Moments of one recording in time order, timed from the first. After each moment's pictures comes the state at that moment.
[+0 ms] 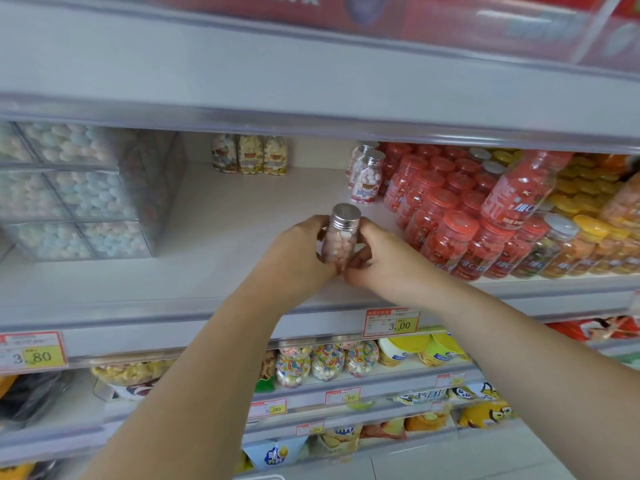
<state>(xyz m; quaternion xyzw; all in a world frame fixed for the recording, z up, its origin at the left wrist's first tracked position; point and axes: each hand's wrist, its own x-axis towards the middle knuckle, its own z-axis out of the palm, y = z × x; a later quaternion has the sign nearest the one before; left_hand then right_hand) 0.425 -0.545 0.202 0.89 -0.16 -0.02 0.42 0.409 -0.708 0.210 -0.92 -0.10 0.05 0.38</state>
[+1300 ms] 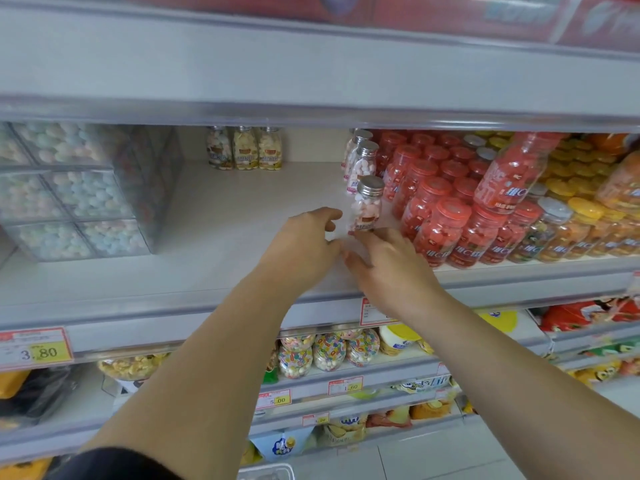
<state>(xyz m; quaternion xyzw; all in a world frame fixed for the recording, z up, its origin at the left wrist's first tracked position) 0.430 -0.559 0.207 0.91 -0.15 -0.03 0.38 0.380 -0.697 0.202 -0.99 0.03 -0.01 0.16</state>
